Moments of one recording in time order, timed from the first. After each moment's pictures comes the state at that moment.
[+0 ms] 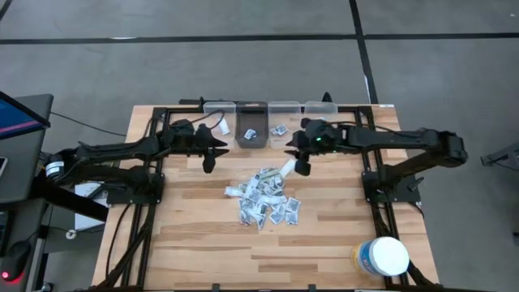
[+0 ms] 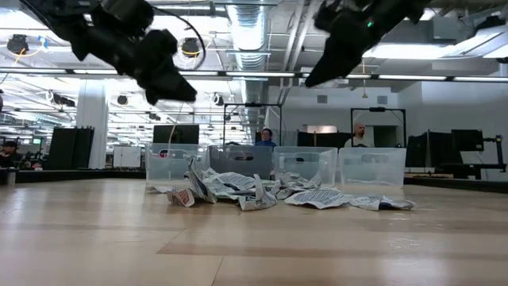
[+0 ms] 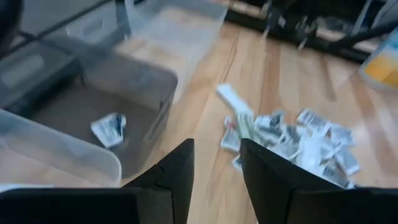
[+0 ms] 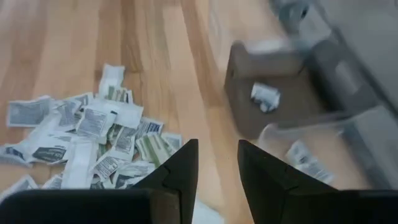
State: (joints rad) left arm 0.37 0.85 0.51 0.07 0.17 -0.06; right arm -0.17 1.27 0.95 -0.34 0.08 -0.12
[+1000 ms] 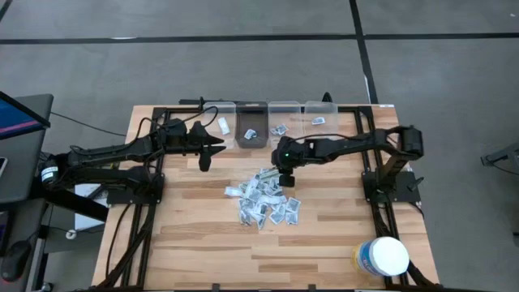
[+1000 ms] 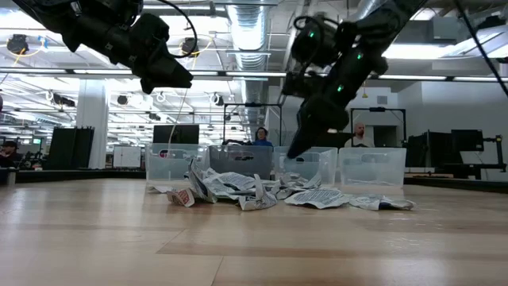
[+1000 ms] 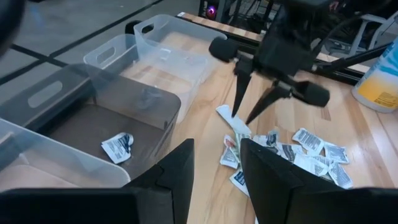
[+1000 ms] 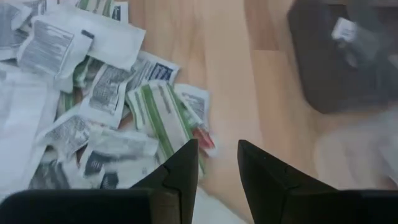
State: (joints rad) left arm 0.37 0.76 0.51 0.03 0.15 -0.07; right arm -0.14 1.71 0.94 -0.15 0.05 -0.16
